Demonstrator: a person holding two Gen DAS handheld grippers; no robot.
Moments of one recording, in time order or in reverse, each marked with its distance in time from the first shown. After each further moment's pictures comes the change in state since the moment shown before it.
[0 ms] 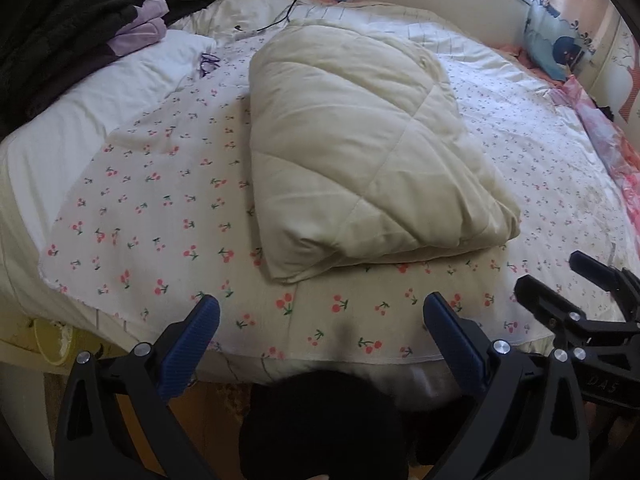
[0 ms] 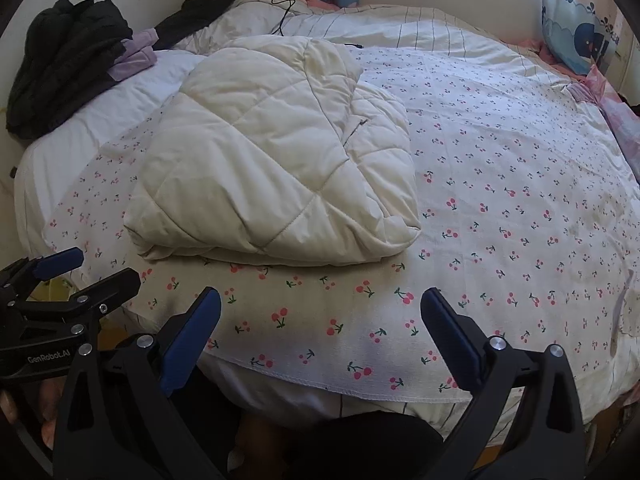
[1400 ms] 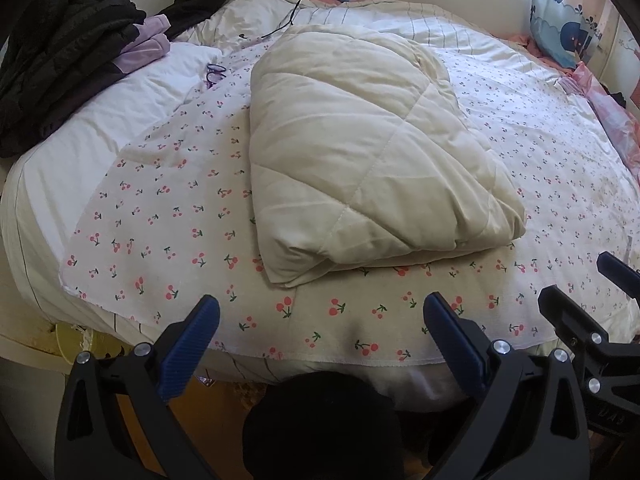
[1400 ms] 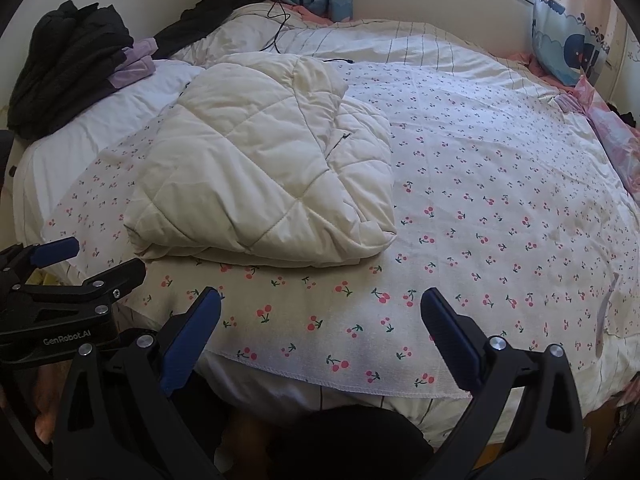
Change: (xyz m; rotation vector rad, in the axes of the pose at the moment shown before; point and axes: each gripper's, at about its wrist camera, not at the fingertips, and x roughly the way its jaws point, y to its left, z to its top) left arm -0.006 -0.019 0.006 0.035 -0.002 0.079; right arm -0.022 -0.003 -0.009 -0.010 -0.051 -0.039
